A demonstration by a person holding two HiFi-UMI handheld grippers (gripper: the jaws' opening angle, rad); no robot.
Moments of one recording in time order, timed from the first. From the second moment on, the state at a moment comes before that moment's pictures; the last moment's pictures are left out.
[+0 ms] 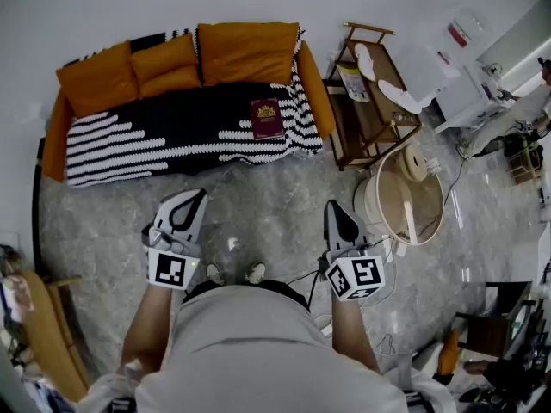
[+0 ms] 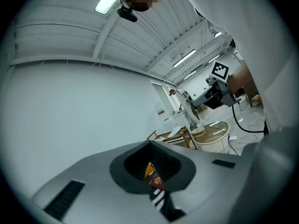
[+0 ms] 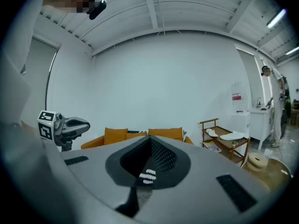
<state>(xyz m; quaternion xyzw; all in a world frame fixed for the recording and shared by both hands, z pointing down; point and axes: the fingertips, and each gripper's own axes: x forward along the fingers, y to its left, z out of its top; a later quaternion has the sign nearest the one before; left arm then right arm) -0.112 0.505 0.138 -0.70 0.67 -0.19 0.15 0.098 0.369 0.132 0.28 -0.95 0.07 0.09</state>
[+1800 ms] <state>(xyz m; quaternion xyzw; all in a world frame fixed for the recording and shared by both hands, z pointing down) -0.222 0.205 0.209 -0.77 0.62 -0.13 0.06 -0.048 0.143 0.181 0.26 -0.95 0.10 0.16</state>
